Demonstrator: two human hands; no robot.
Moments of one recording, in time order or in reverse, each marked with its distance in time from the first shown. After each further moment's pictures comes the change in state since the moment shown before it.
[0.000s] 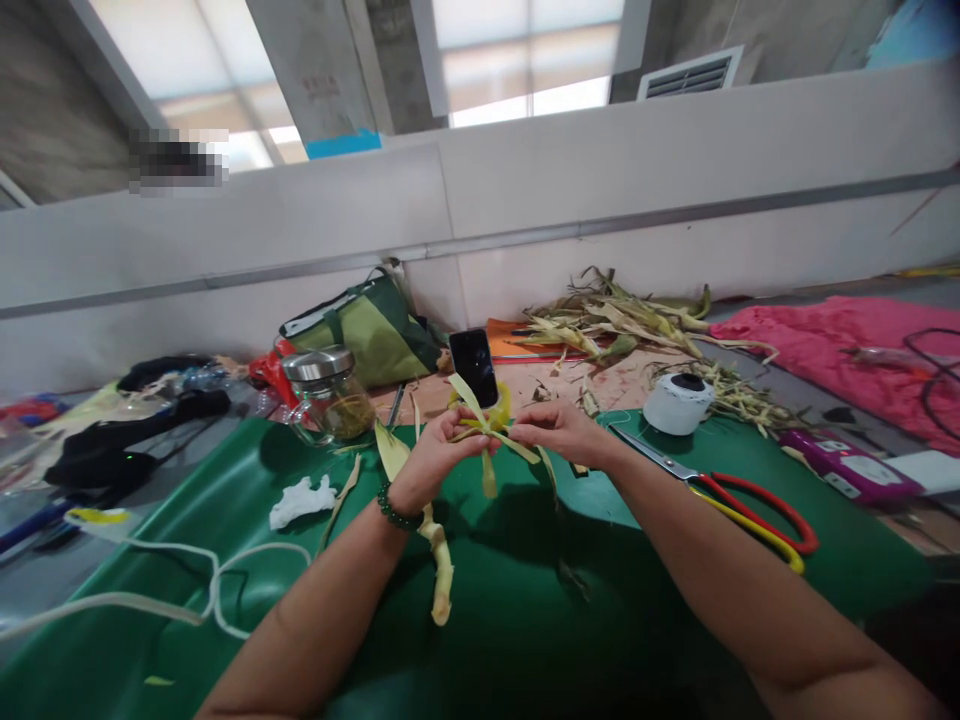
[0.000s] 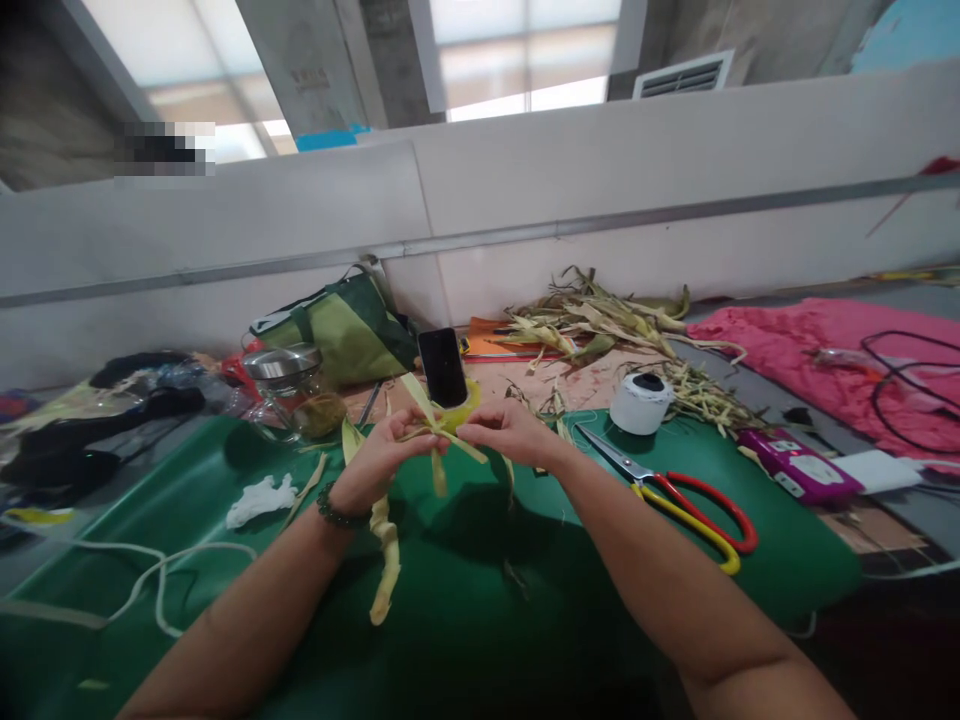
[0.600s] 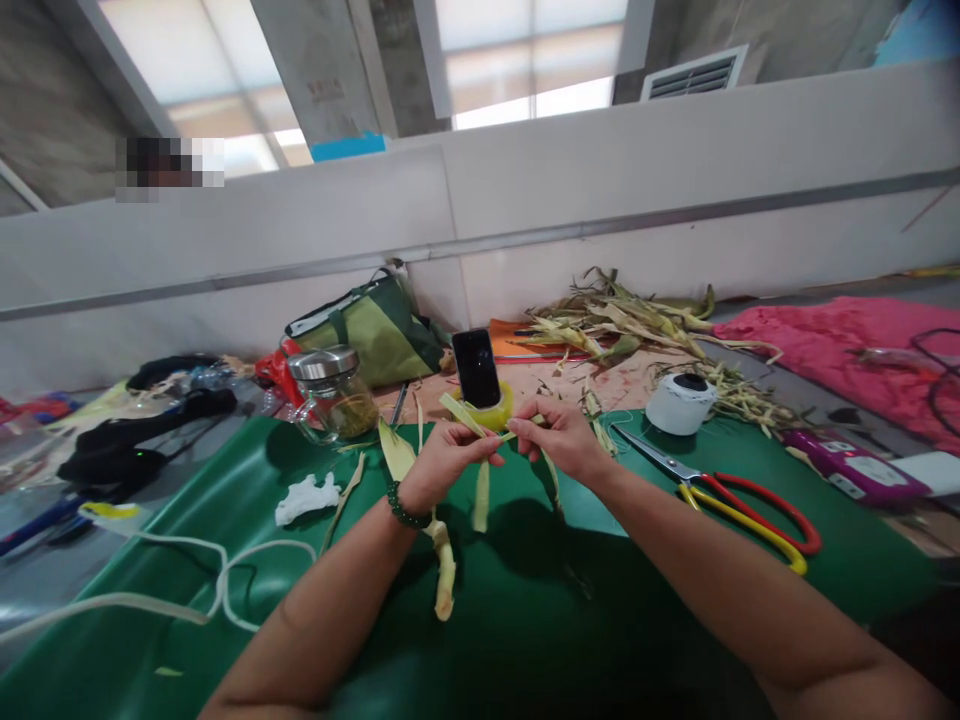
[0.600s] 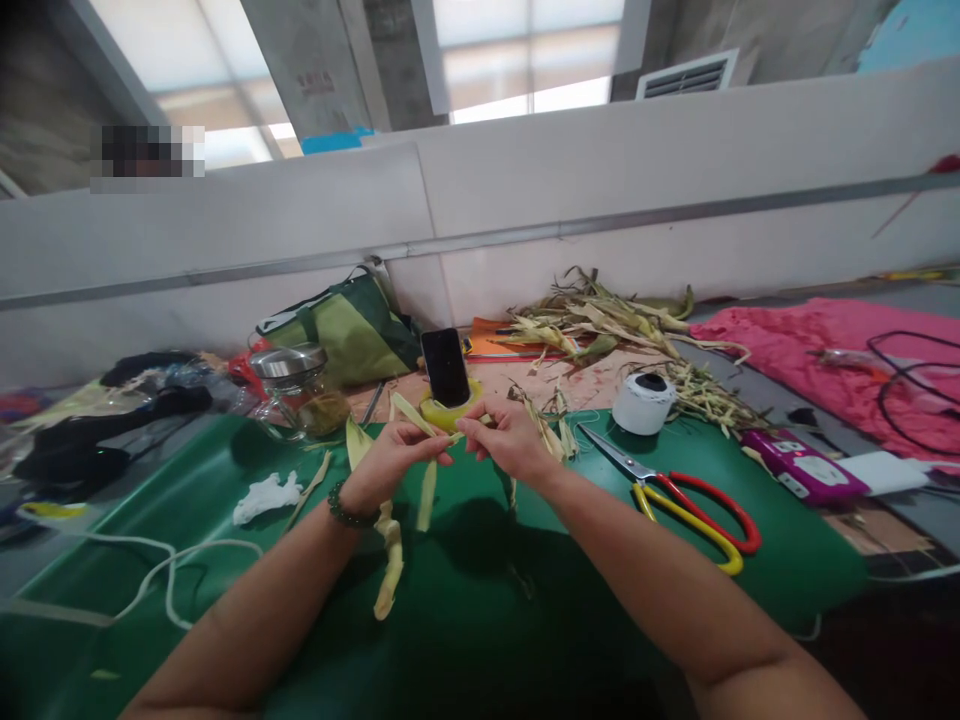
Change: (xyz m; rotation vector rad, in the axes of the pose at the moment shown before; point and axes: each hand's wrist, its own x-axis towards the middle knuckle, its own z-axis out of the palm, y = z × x) left_hand -0.001 -0.003 0.004 0.168 -0.013 0.025; right_hand -0.004 -0.009 0.027 0.202 0.334 0.083
